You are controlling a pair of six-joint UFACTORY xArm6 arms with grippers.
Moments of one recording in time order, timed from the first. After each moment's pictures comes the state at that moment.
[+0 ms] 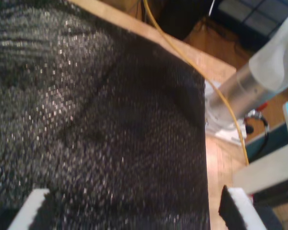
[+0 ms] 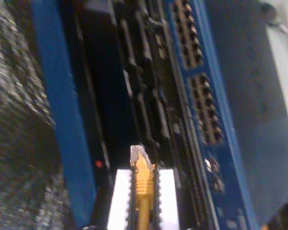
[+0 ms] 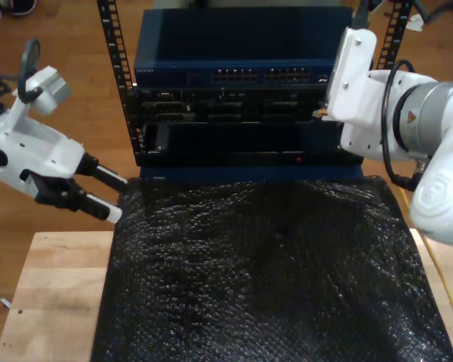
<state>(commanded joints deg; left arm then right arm) 24.8 -12.4 -60.1 -40.9 105.8 -265.1 17.3 -27.3 -32.2 29.6 2.6 -93.1</state>
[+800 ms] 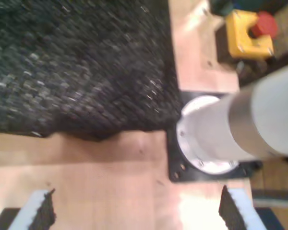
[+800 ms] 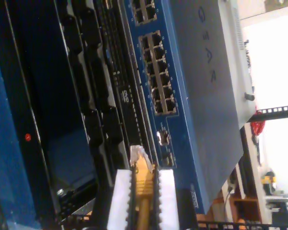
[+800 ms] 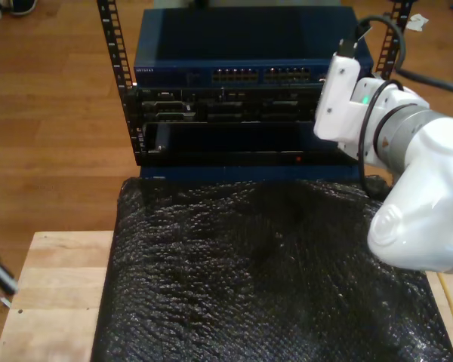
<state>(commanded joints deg) 40.4 -21.4 -48.7 -9.9 105.8 -228.1 19.3 -17.7 -30.2 26.1 -18.1 -93.3</state>
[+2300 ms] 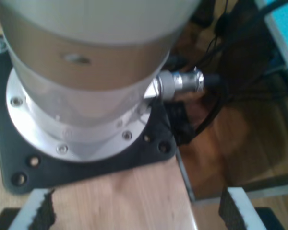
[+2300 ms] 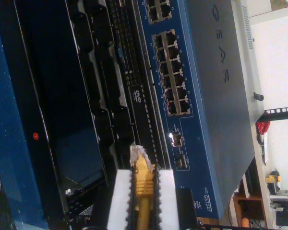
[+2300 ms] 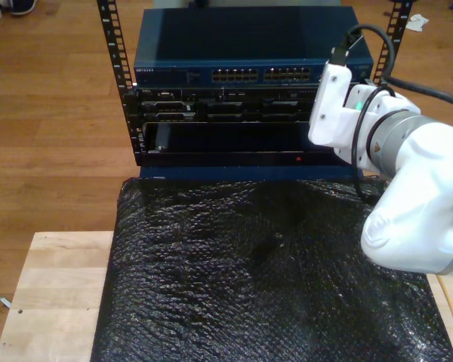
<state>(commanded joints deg) 73.0 -29.0 -16.5 7.7 81.9 -189.4 19.7 -16.0 -30.2 26.2 -18.3 -93.2</state>
